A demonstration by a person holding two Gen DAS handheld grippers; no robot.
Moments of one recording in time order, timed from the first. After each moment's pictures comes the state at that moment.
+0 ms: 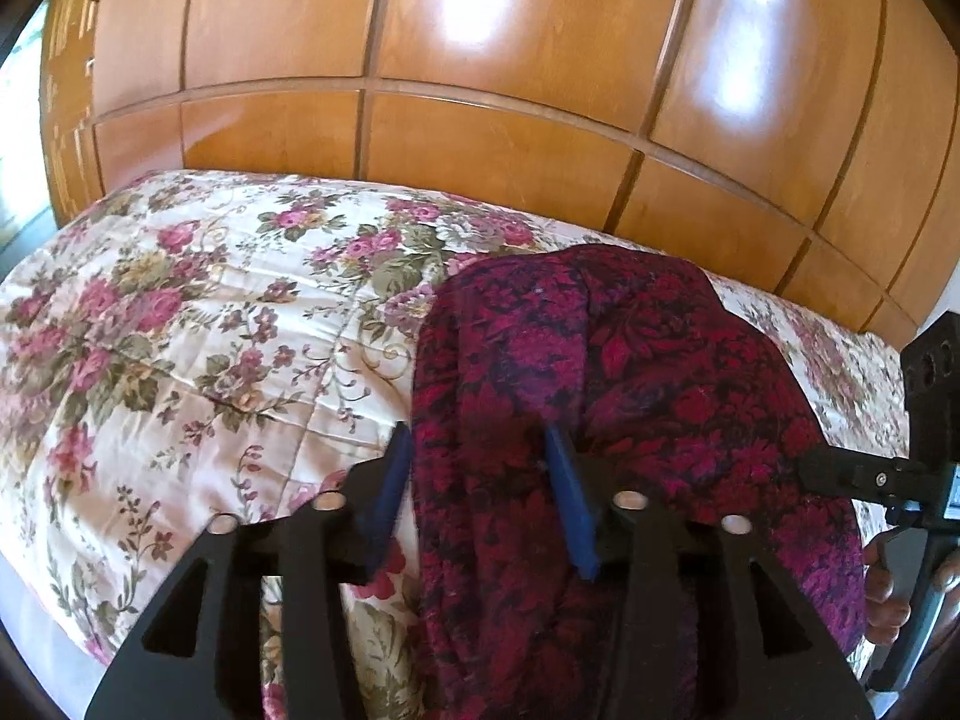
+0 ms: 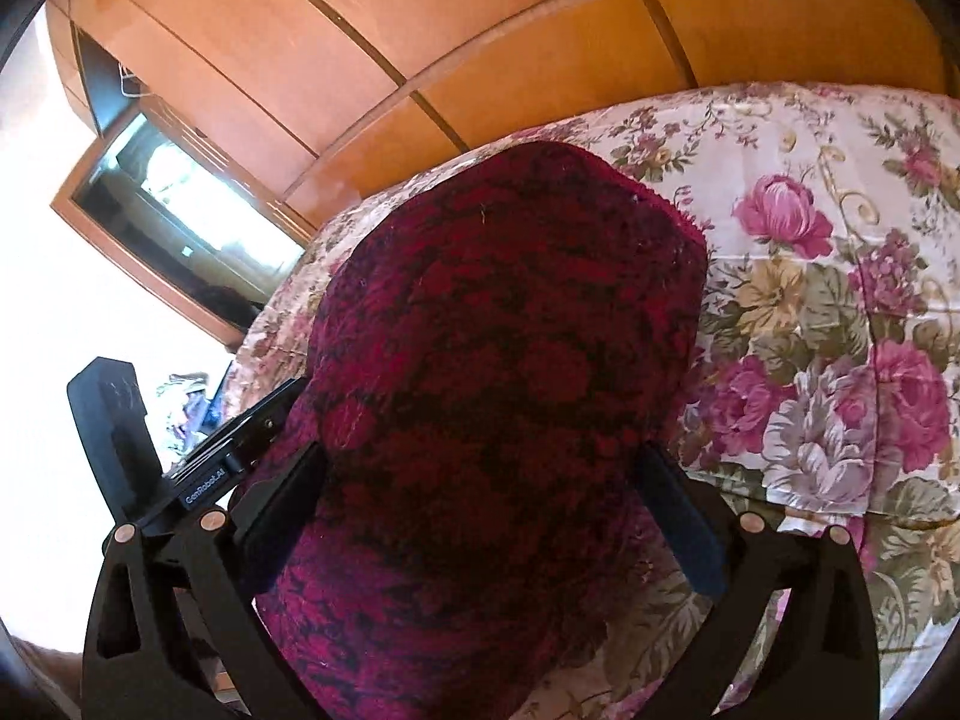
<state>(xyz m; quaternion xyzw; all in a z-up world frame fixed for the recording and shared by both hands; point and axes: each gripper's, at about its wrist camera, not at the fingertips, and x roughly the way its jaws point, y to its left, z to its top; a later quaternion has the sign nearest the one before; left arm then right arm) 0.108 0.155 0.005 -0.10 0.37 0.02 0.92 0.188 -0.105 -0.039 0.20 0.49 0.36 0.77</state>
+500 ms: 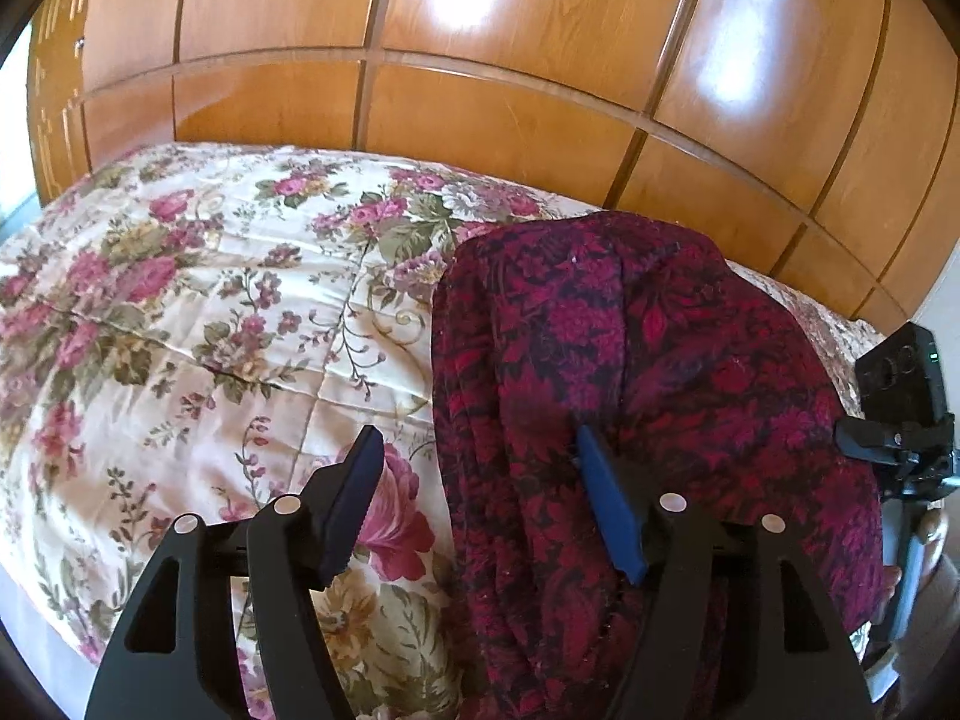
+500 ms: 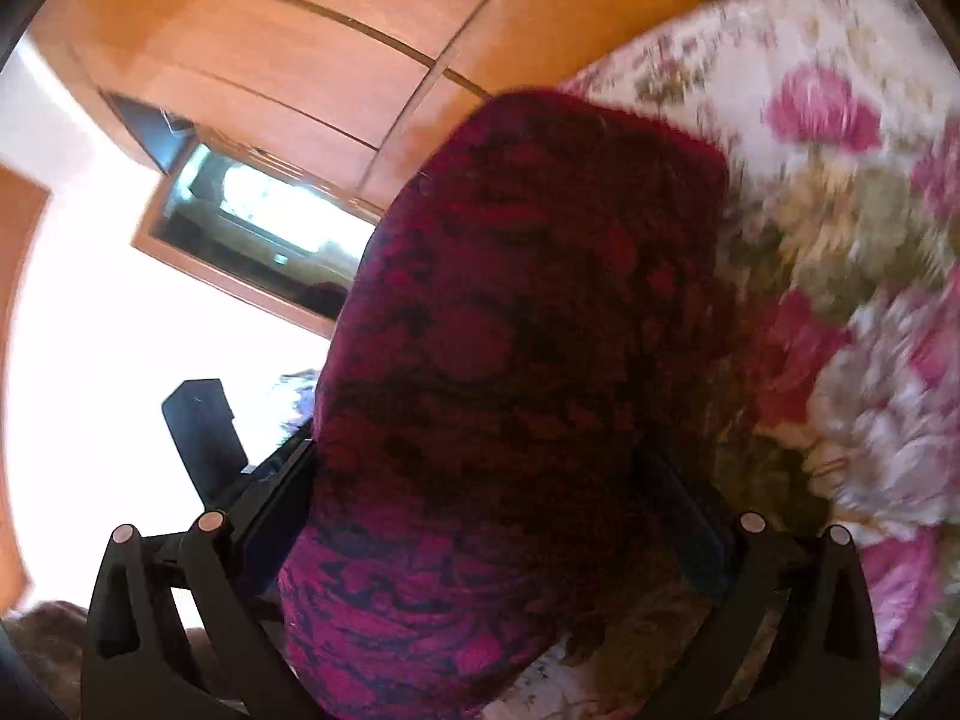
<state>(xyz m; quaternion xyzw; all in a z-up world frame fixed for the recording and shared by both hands) 0.105 0.175 -0.015 -0.11 0.39 -0.01 0.91 0.208 -0.125 -0.088 0.31 0.50 0.46 0.67</state>
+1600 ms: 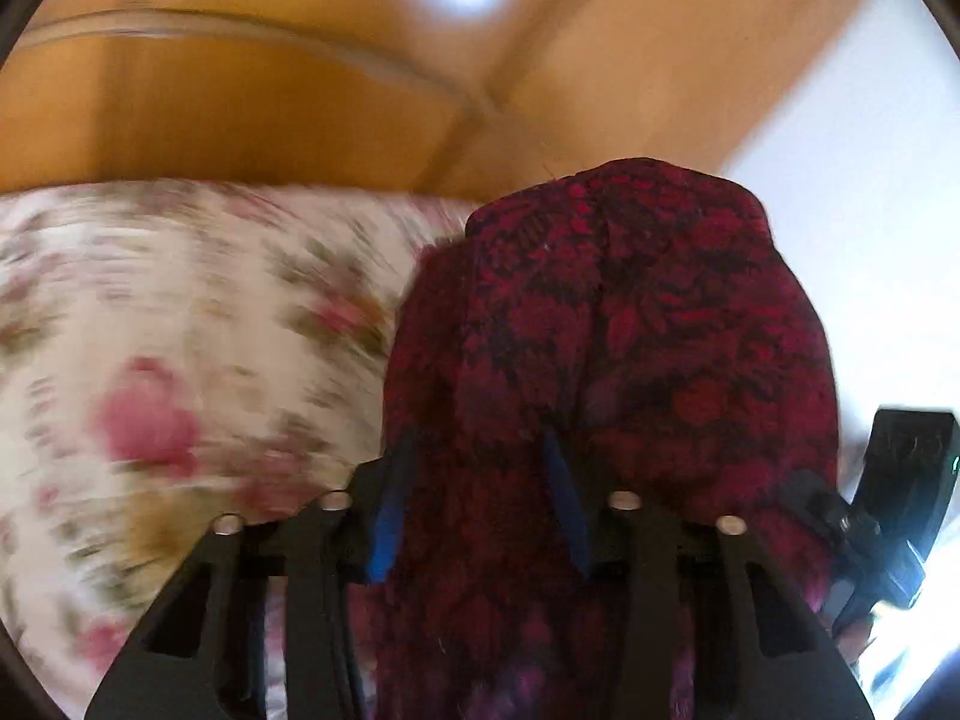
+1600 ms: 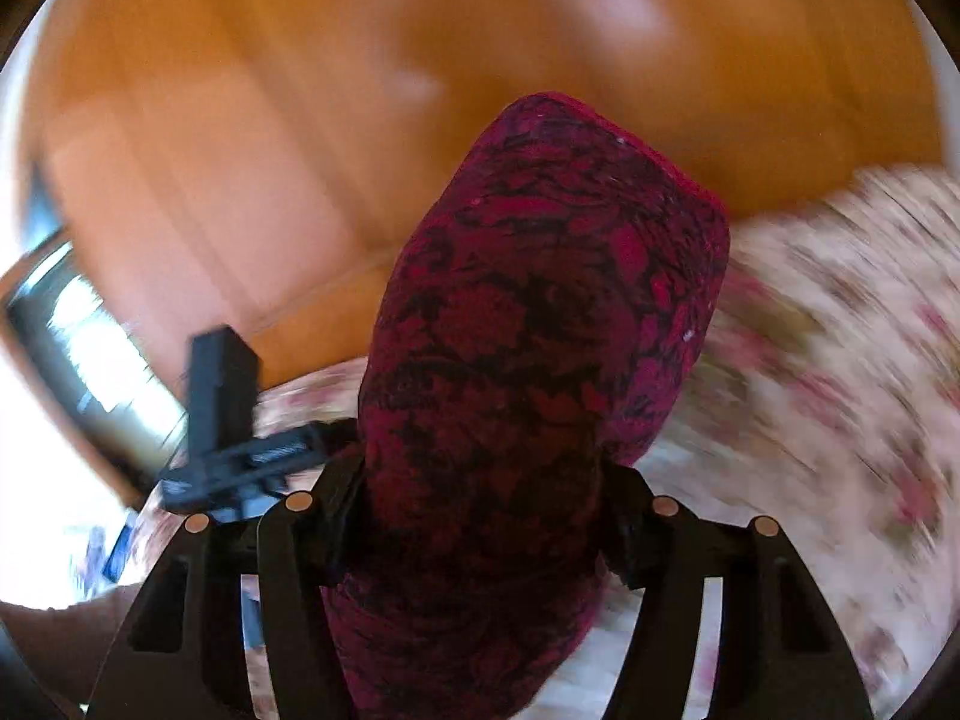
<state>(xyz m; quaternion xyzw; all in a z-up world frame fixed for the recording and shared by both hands) 0.275 -0.173 -0.009 -0.10 0.45 -0.36 0.81 0.111 -0.406 -0.008 0.24 0.35 0.09 0.90</state>
